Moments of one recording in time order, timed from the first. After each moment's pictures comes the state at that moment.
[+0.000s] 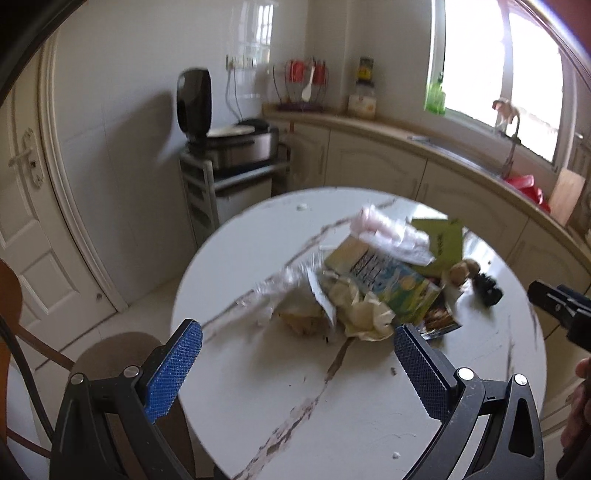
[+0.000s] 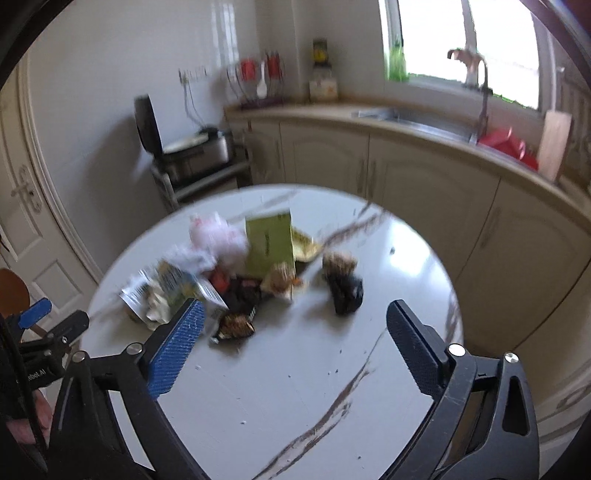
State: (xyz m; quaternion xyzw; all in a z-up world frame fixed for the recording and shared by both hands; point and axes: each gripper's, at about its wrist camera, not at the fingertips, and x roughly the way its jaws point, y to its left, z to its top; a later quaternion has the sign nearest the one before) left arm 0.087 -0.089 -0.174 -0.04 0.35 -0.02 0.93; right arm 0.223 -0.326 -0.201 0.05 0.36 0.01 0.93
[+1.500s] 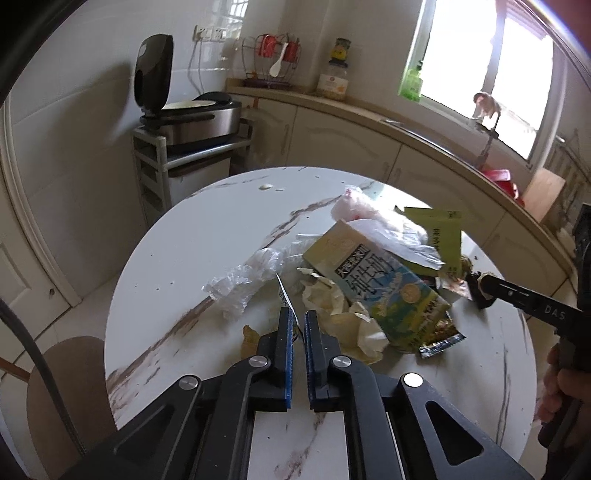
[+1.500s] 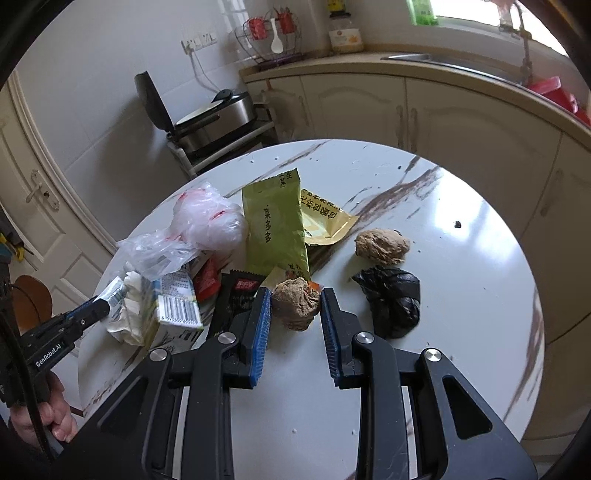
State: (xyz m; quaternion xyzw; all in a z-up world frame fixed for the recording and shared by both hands) left arm 0.170 0.013 -0.191 -0.07 0.38 -0.11 0.92; right arm 0.295 -0.346 -0.255 0.10 0.42 0.09 0.90
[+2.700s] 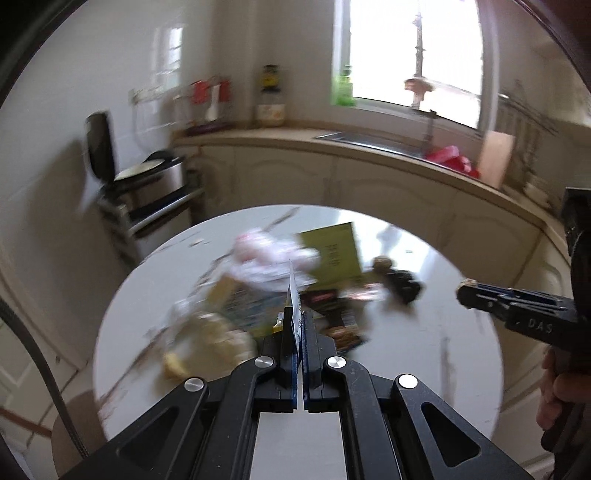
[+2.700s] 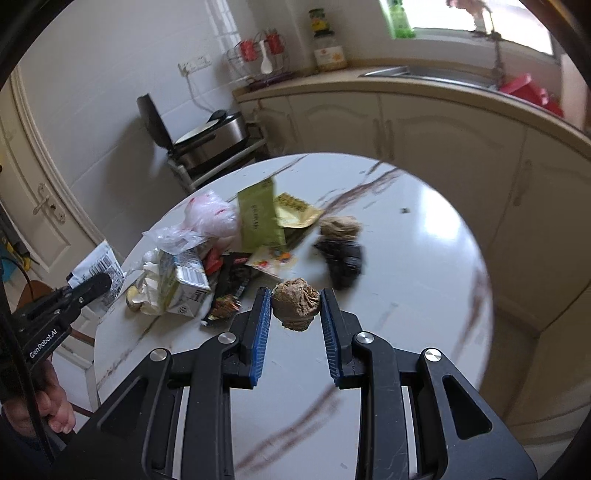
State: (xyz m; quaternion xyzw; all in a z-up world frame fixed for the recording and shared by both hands) left arm 0.116 -0.085 -0.117 -0.03 0.33 -0.18 0.93; right arm 0.223 -0.384 -0.225 0.12 0.39 0.07 0.91
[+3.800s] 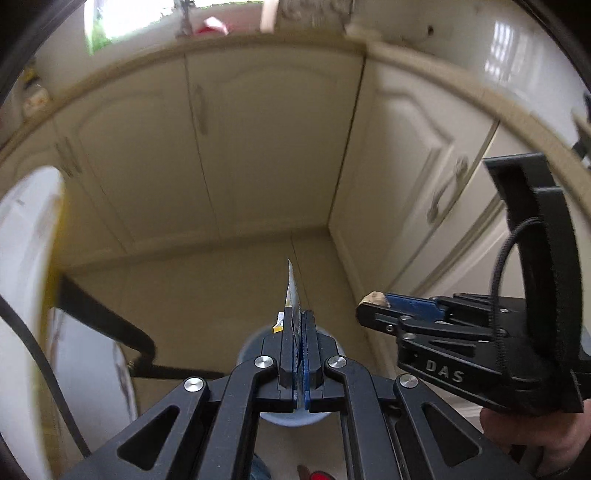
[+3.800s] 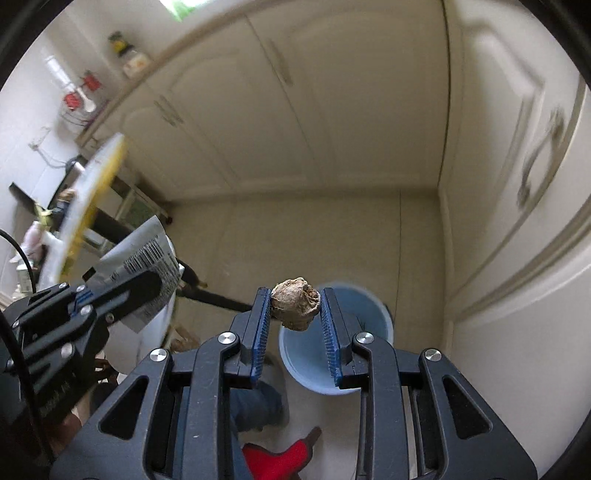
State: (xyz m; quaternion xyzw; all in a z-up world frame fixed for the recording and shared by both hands) left arm 0.120 -0.487 -0.264 0.20 0.45 -0.39 0.78; right arm 0.039 -0.652 -0.391 0.29 0.46 -0.14 0.83
